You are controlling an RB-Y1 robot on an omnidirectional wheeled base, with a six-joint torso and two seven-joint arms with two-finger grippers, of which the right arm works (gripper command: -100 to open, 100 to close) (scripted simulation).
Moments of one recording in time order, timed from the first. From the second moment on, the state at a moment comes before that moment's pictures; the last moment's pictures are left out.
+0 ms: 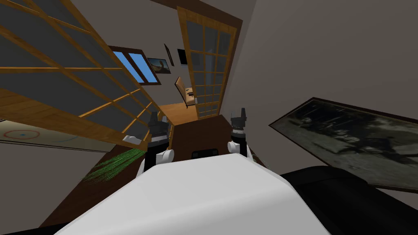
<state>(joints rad) 0.51 0.03 0.04 -2.21 0.03 -0.53 -0.13</state>
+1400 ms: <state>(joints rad) 0.44 -0.07 0.04 -1.91 -0.20 -0.63 -0.36</state>
